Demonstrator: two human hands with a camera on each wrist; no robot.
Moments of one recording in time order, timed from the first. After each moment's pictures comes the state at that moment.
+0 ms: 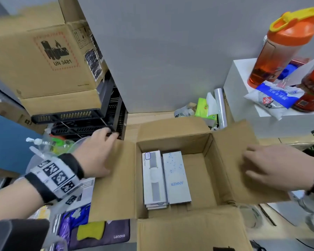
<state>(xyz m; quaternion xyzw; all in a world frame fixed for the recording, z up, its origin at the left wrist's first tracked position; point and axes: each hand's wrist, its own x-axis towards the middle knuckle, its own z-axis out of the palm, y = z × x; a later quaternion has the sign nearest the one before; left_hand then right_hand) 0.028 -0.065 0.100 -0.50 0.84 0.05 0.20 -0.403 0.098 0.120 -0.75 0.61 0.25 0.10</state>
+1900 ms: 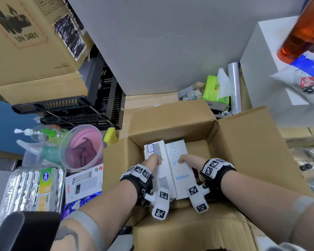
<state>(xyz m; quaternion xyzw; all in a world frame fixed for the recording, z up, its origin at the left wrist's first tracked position) -0.100 -0.052 -0.119 -0.73 0.32 0.61 -0.02 -0.275 -0.016 -0.094 -0.17 0.71 -0.05 0.68</state>
